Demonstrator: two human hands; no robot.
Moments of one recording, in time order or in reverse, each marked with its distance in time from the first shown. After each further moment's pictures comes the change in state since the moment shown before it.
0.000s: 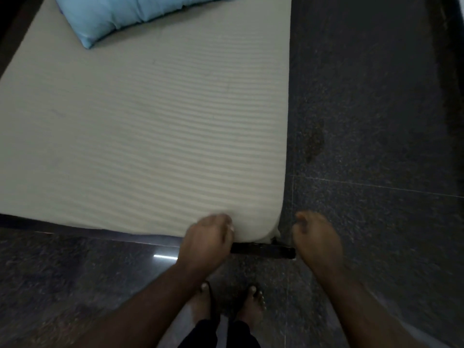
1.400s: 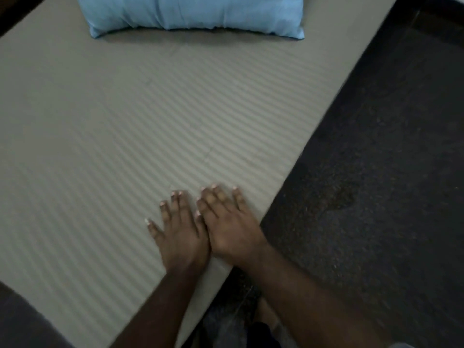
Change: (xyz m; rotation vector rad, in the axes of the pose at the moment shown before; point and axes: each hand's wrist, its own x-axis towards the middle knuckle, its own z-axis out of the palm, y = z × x) left_hand 0.293 0.091 0.035 -0.046 0.317 -0.948; right_hand 0.340 -0.101 0.016 -0.332 -0.209 -1.290
